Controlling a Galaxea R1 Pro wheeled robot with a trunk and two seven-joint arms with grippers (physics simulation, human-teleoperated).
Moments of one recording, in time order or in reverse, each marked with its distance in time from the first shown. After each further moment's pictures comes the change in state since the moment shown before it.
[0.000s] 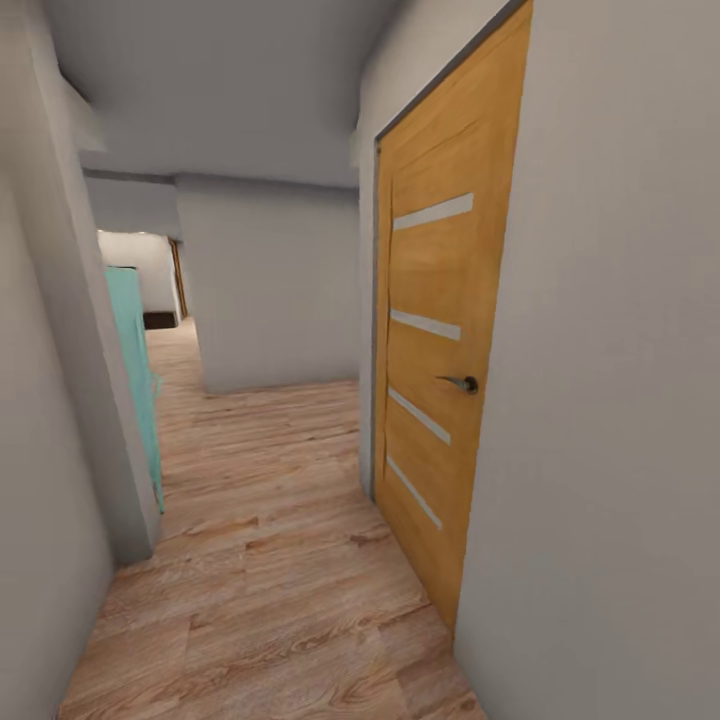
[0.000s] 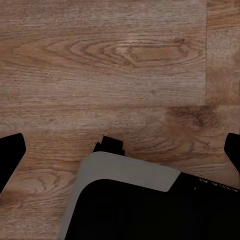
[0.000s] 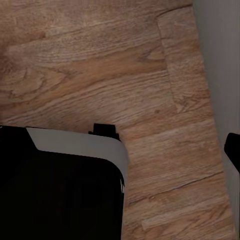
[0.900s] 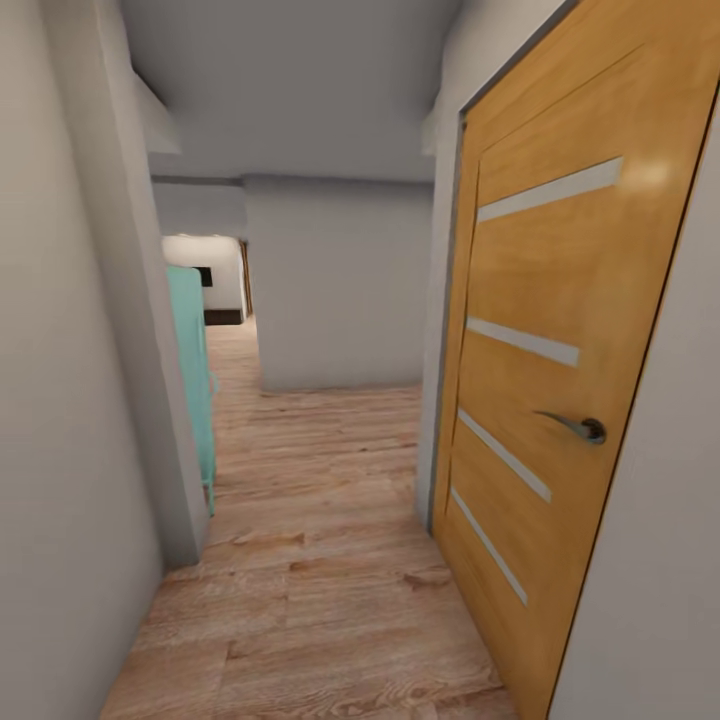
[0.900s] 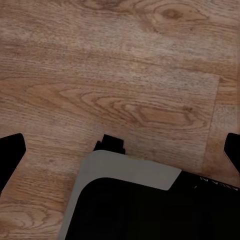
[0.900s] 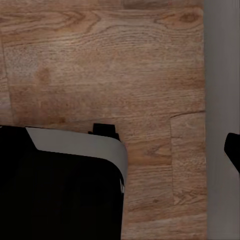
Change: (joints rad) left arm 0.000 0.001 0.000 0.001 0.001 0.006 0.000; right arm 0.000 -0.001 0.001 0.000 -0.002 0.000 0.000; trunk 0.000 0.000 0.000
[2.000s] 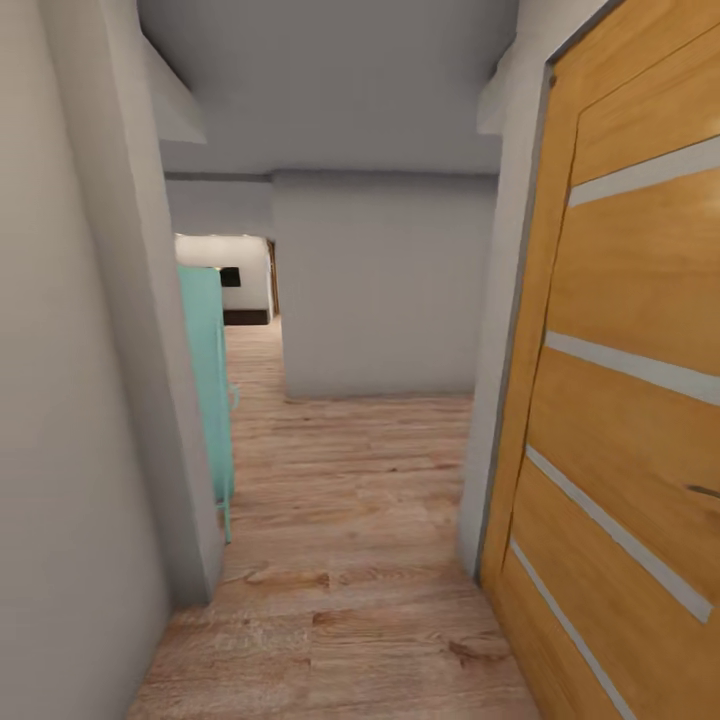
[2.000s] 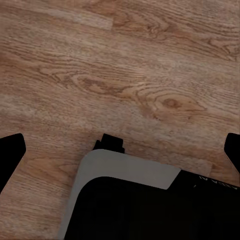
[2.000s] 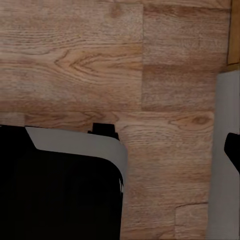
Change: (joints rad) left arm 0.000 -0.001 0.000 0.000 0.000 0.003 0.000; right arm 0.000 -0.001 0.000 0.000 0.002 0.002 0.000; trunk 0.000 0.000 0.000
